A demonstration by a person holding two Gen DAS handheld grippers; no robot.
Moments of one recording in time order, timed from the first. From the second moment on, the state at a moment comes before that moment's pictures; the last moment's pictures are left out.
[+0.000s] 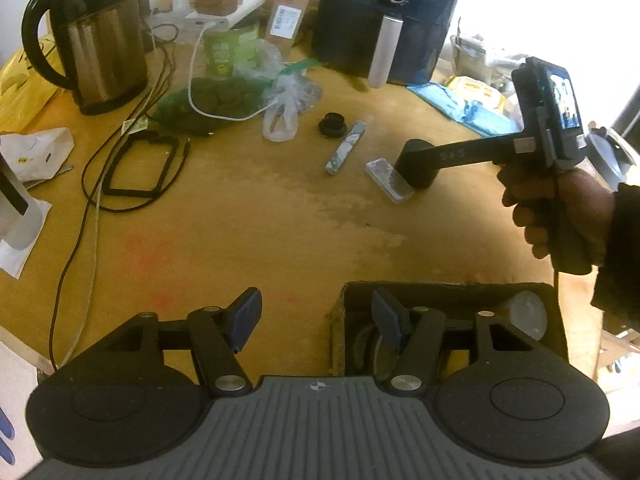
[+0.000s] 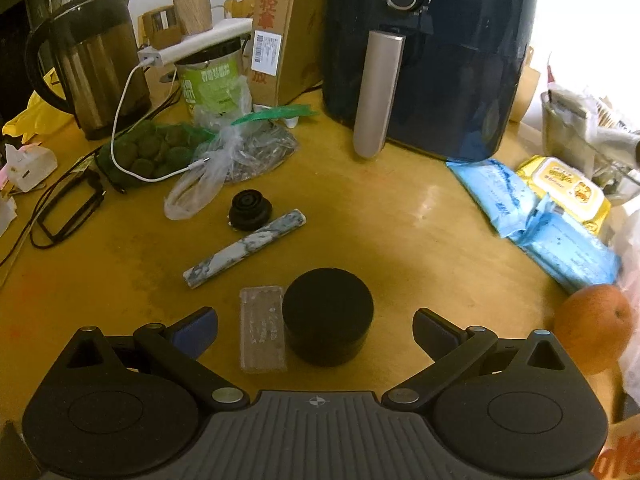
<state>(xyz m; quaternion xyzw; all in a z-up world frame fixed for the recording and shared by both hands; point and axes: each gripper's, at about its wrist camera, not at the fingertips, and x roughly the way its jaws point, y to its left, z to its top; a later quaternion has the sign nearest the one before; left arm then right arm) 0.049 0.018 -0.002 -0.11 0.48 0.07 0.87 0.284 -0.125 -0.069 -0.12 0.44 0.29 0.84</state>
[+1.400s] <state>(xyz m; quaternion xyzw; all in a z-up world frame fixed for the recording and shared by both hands) 0.080 0.018 0.005 -0.08 0.46 0.03 0.88 0.286 -0.161 -0.049 -0.08 0.45 0.27 0.85</state>
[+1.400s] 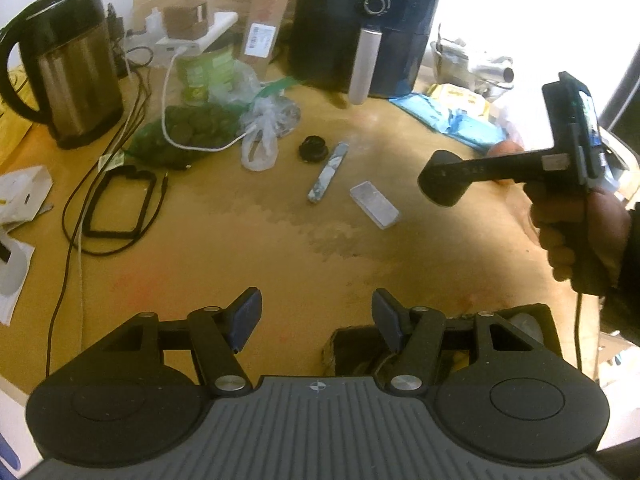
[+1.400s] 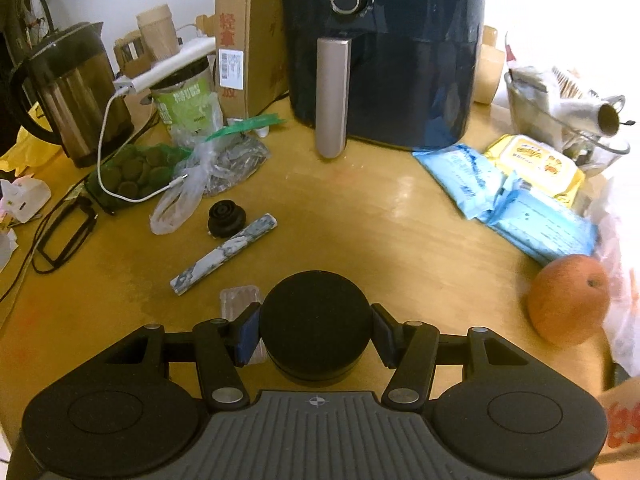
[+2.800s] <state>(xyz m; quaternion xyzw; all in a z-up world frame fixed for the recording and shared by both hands) 0.191 0.001 -0.034 0.01 0.45 -0.02 0.89 0.198 -0.260 0.017 0.03 0.43 0.22 0.88</state>
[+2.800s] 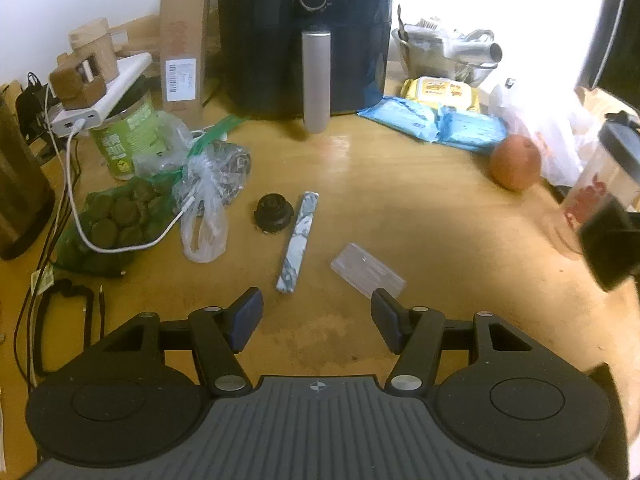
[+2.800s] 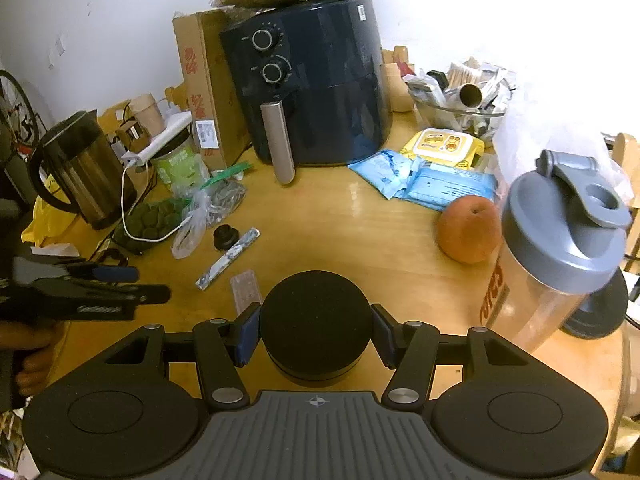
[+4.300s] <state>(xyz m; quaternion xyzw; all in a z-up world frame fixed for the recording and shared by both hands) 0.268 0.002 -0.086 0.04 0.51 -0.06 0.86 0.171 -0.299 0.018 0.08 0.43 0.17 0.88</state>
